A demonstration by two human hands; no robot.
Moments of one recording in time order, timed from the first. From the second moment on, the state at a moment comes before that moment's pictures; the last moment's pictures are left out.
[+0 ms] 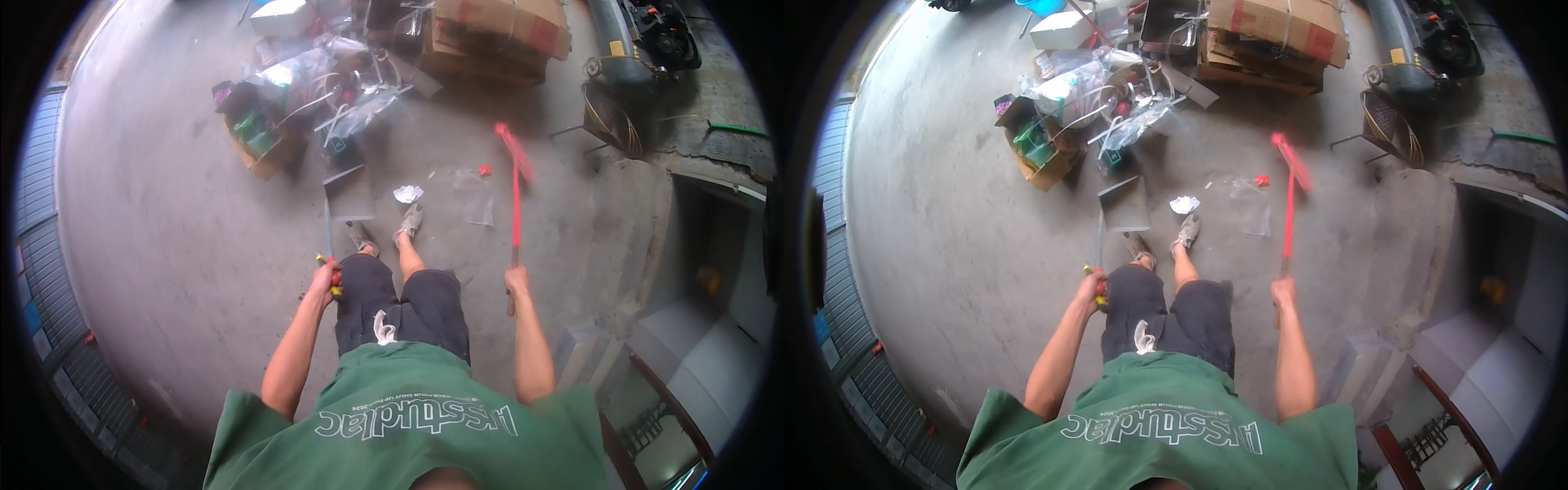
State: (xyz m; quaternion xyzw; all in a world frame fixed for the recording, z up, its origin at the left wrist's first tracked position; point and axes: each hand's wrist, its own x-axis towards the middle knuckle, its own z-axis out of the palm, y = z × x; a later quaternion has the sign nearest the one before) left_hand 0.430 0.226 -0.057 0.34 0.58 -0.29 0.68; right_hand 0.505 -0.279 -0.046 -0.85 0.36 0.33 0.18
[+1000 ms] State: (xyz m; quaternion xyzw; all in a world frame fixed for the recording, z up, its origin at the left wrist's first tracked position) left_hand 0.502 0.182 -0.266 0.44 0.58 -0.36 0.58; right_hand 0.338 -0.041 0.165 -0.56 0.56 0.45 0.41
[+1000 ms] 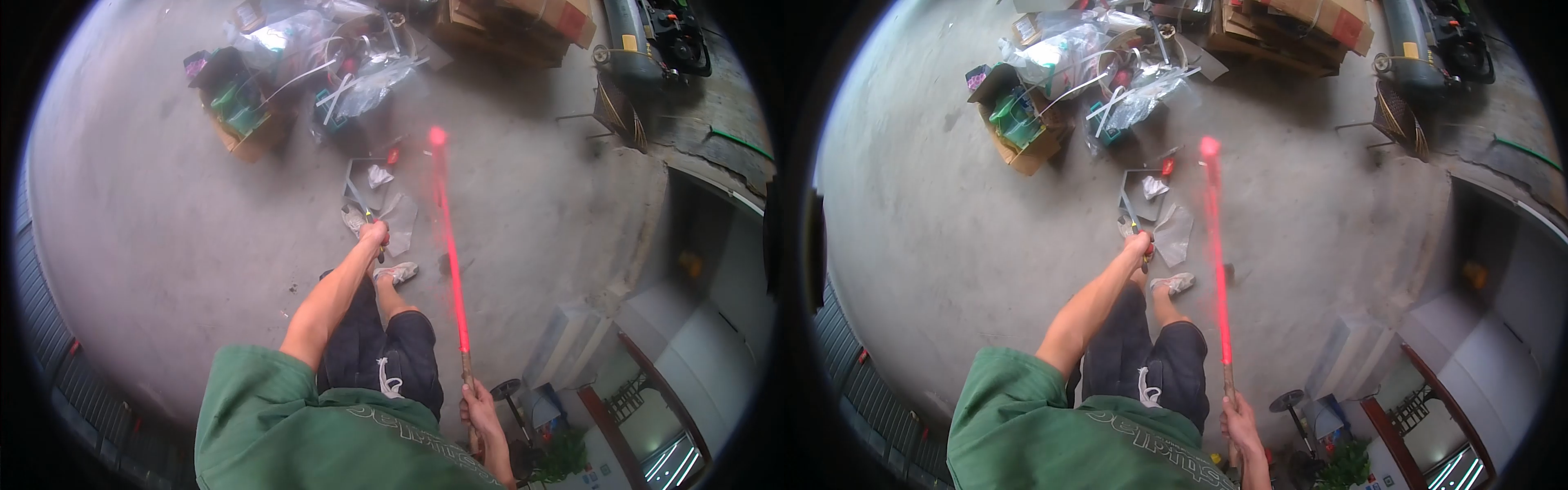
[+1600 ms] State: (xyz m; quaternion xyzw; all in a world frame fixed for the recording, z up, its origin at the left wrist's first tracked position) left_hand 0.505 0.203 -0.247 0.52 0.54 -0.37 0.55; right_hand 0.402 -0.049 0.058 -0.21 0.55 0.48 0.65
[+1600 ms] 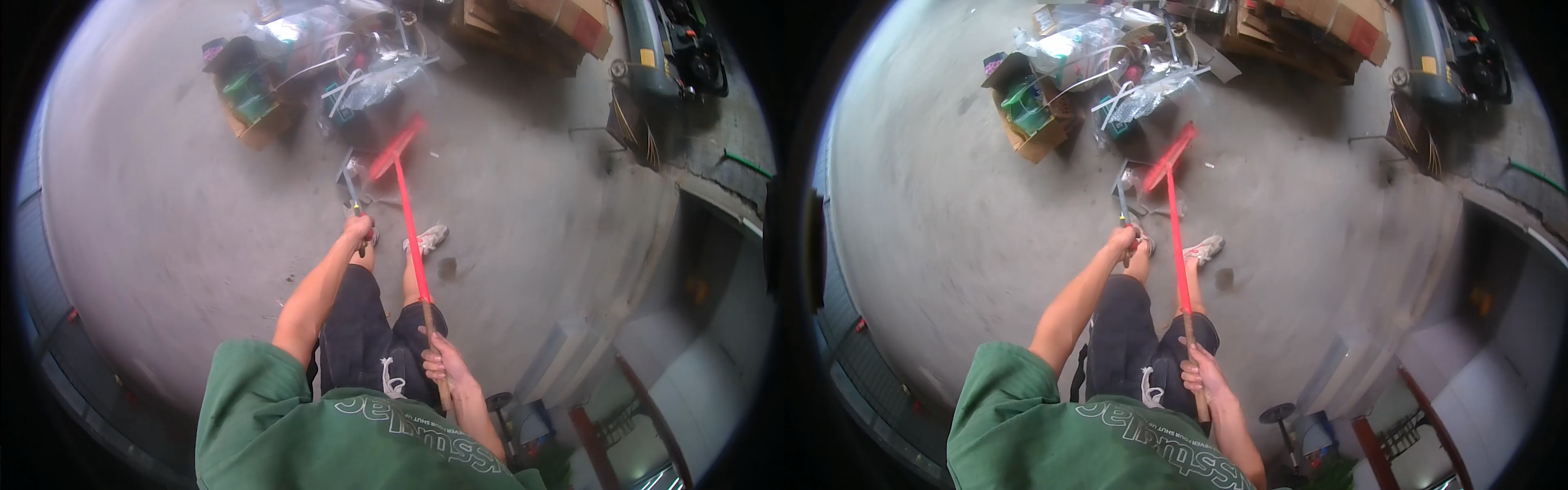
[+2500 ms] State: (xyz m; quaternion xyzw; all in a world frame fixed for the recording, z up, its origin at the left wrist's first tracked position) left_hand 0.452 0.132 -0.251 0.01 0.67 -0.05 0.74; right_hand 0.414 -0.167 0.022 -0.83 -0.05 0.55 0.09
